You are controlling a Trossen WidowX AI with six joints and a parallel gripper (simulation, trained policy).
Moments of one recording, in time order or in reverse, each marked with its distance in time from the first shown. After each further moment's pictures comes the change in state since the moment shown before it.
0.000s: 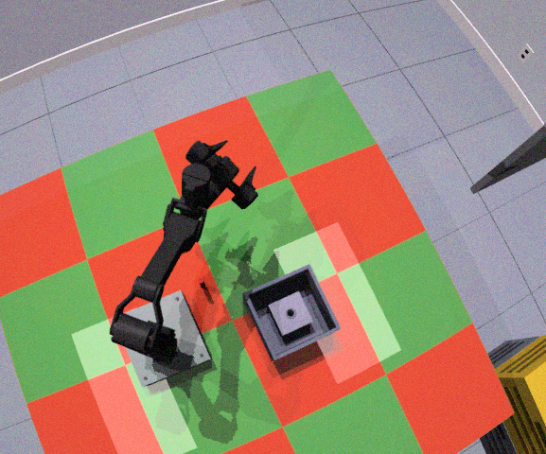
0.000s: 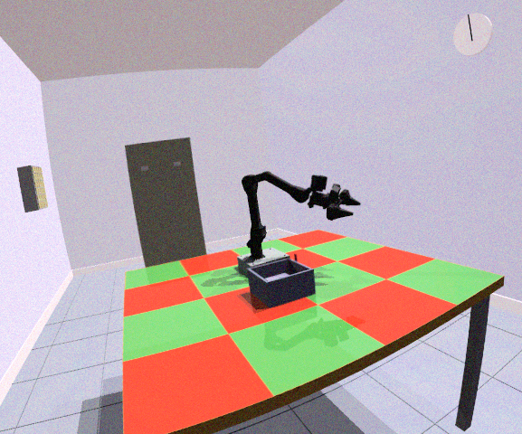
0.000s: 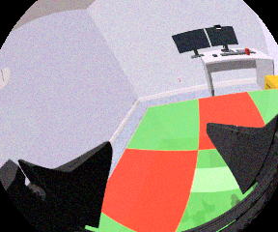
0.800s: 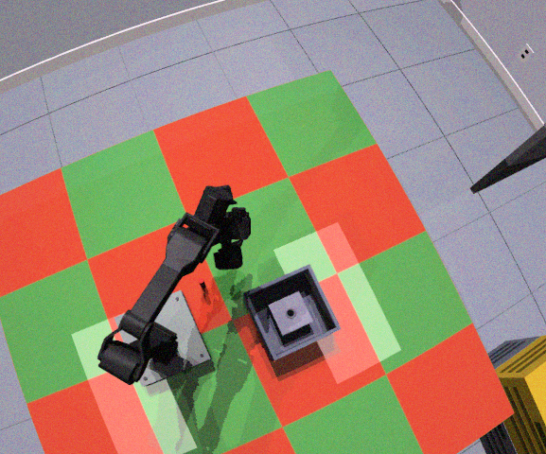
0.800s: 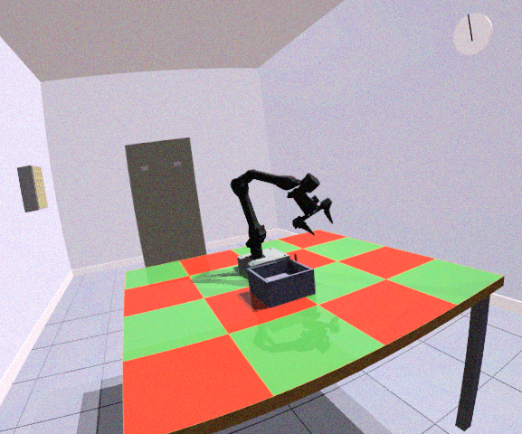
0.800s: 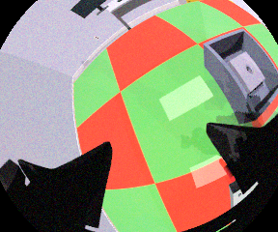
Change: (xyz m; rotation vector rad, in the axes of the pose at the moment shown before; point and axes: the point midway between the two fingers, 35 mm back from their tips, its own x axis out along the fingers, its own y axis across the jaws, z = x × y) arm -0.094 -0.096 -0.054 0.515 0.498 -0.459
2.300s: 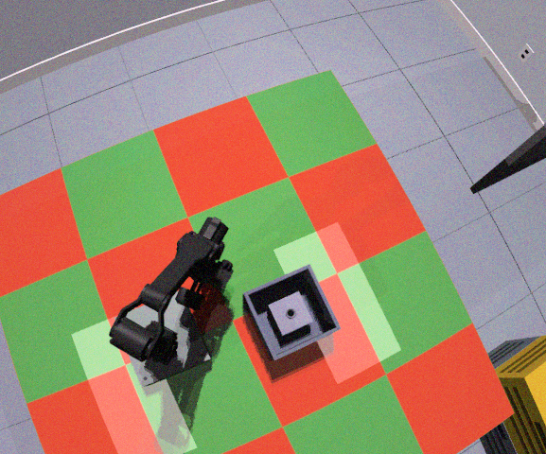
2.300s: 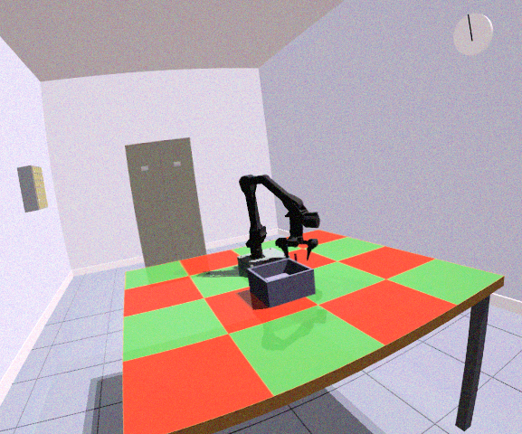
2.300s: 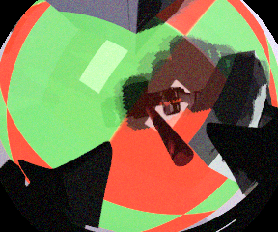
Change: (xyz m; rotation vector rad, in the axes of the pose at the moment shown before) arm 0.038 -0.135 -0.133 0.403 0.375 -0.603
